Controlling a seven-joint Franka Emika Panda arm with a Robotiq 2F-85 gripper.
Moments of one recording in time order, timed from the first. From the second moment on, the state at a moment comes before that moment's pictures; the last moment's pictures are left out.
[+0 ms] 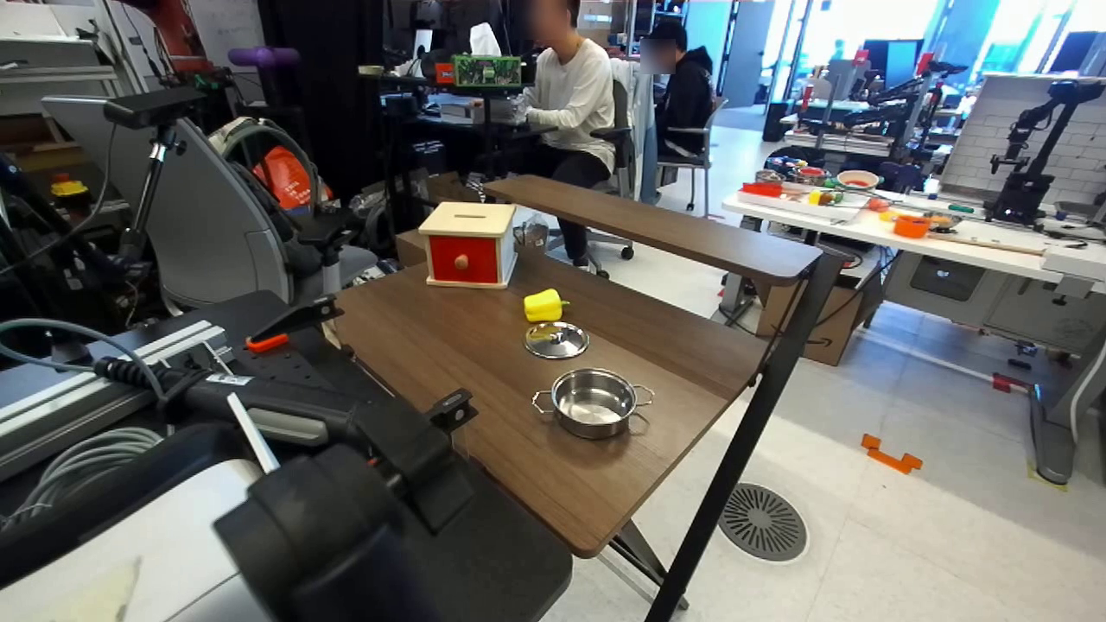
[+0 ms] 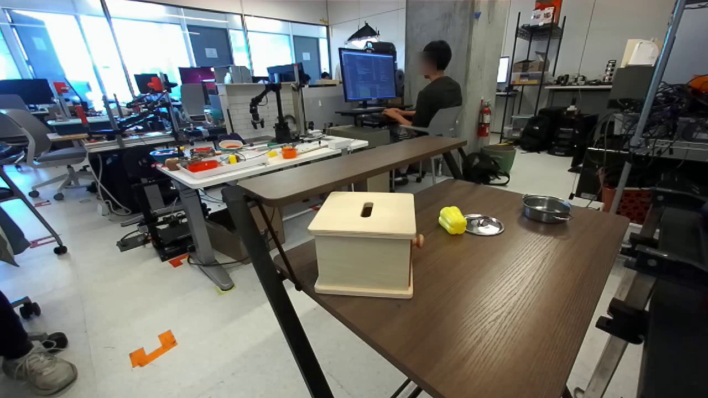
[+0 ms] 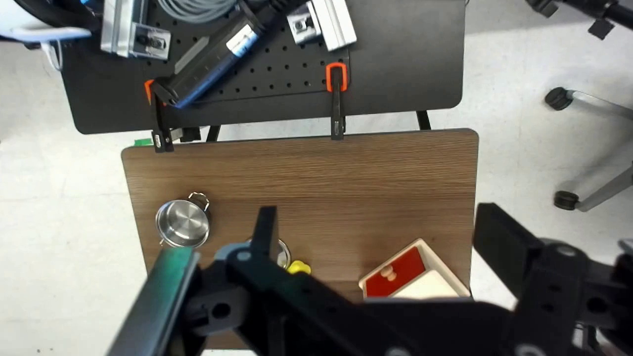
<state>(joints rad) 0.13 -0.57 0.32 -2.40 0.08 1.78 0.41</state>
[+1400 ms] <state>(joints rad) 0.12 0.21 0.23 -2.44 -0.04 2.63 0.08</state>
